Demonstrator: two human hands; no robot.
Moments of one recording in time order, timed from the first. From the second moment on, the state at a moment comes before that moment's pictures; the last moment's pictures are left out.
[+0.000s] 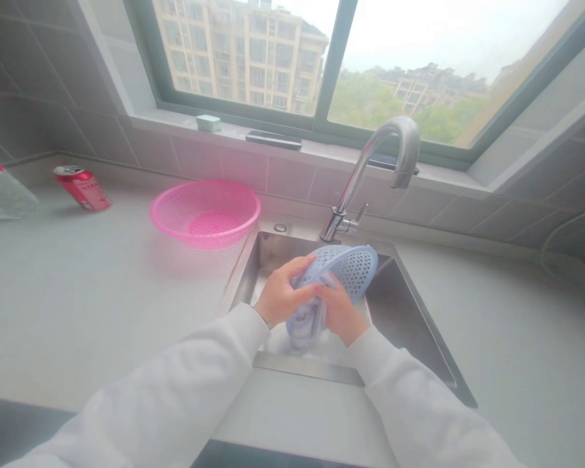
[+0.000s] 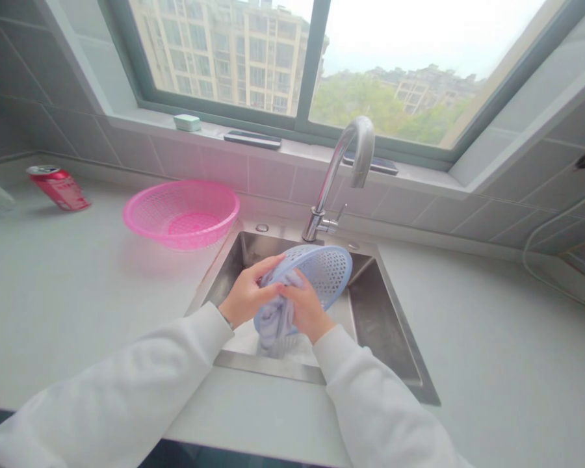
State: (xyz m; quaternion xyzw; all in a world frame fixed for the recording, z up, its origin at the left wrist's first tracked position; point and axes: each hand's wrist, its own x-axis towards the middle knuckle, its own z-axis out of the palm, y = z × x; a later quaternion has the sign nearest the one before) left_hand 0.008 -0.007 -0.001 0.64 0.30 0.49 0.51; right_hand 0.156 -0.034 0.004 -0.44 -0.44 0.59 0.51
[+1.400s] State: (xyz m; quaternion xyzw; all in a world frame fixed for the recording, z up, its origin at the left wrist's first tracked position) left_hand 0.002 -0.007 -0.008 0.69 0.26 0.46 0.49; right_hand 0.168 -0.032 0.015 -0.40 -0.36 0.65 0.55
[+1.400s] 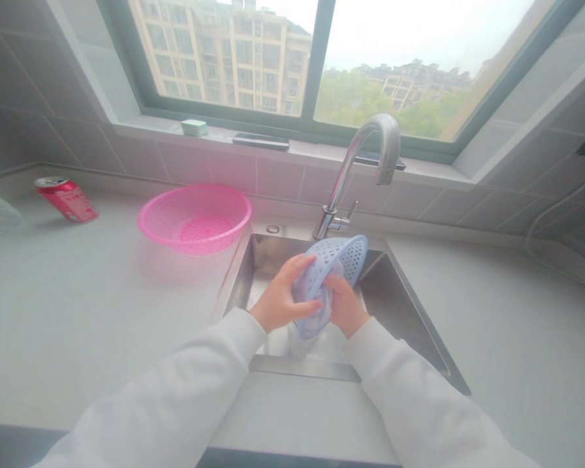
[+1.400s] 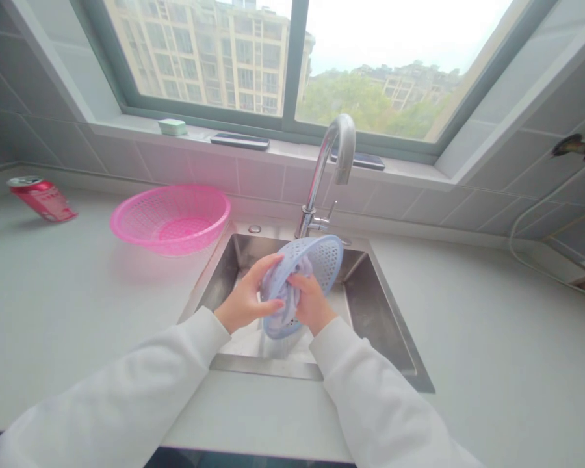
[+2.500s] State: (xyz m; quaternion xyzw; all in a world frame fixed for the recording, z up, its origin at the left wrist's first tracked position) left_hand 0.003 0.001 -0.006 0.62 0.32 0.49 0.52; right_hand 0.159 -0.037 0.013 -0.42 -0.51 0.61 0.43
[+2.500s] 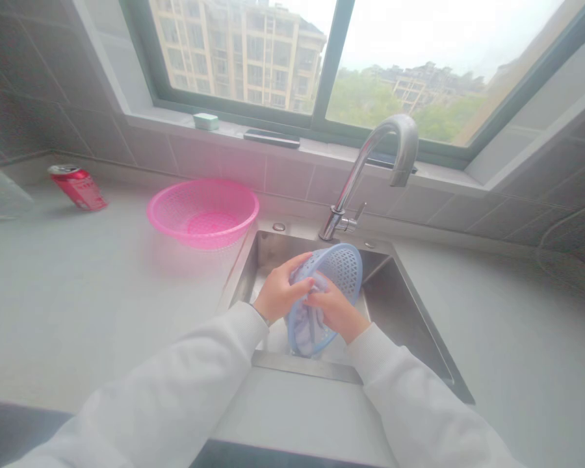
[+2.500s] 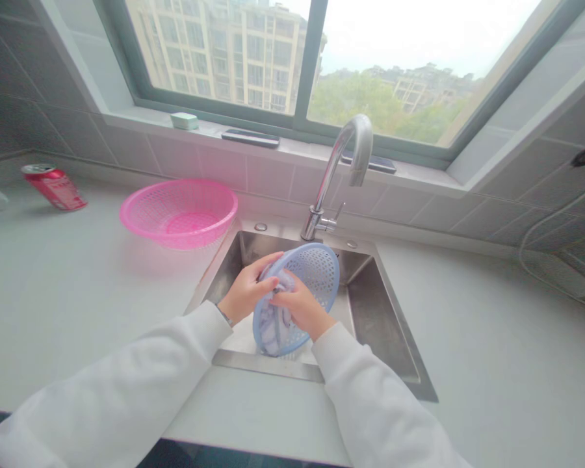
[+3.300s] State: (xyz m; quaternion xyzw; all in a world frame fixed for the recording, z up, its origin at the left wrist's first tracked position) left_hand 0.013 -0.005 -0.006 0.58 0.32 0.53 0.54; right_hand 0.152 -0.033 0.015 -0.39 -0.44 0.62 0.52
